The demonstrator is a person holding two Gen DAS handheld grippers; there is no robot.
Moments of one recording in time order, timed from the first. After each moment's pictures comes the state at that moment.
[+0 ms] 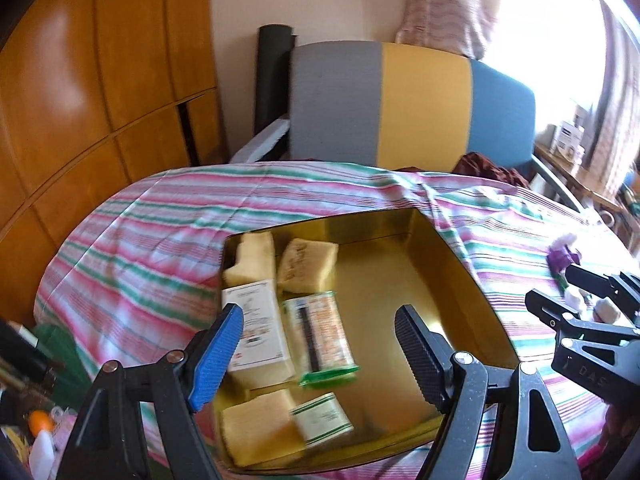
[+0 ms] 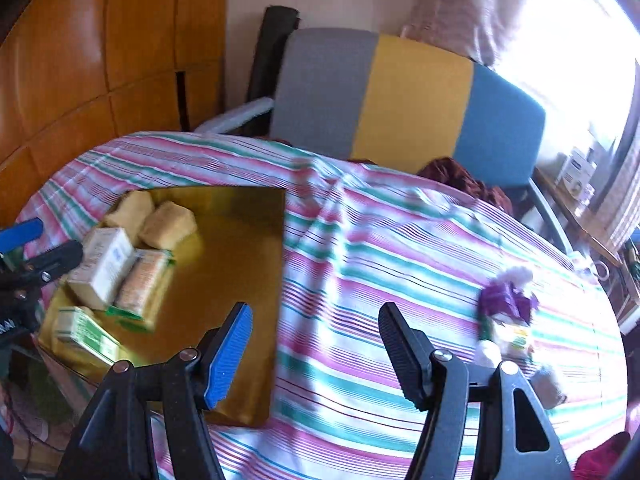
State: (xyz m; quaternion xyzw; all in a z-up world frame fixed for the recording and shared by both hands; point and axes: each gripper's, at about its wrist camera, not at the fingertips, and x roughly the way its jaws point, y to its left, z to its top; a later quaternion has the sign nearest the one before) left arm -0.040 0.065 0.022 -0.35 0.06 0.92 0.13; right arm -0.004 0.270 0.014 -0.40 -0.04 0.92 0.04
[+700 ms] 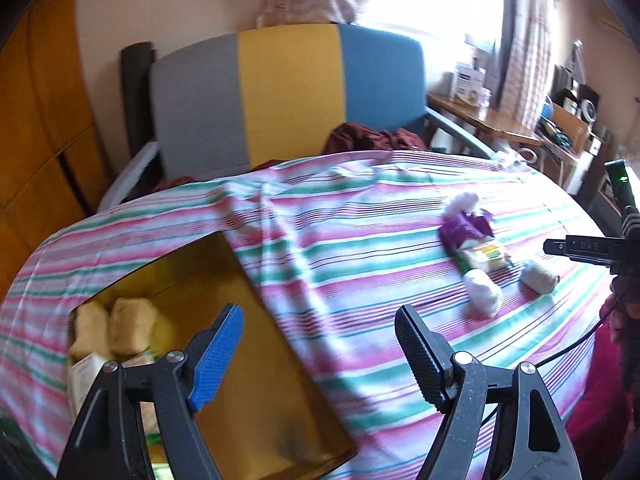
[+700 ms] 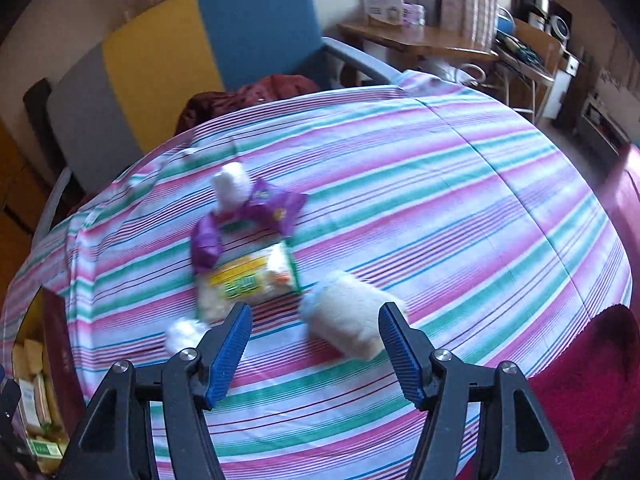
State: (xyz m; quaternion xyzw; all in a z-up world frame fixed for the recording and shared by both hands) left arm -0.036 0.249 0.027 -0.36 0.13 0.87 0.30; right arm 0.068 0.569 -0.014 -0.44 0.23 0.82 0.28
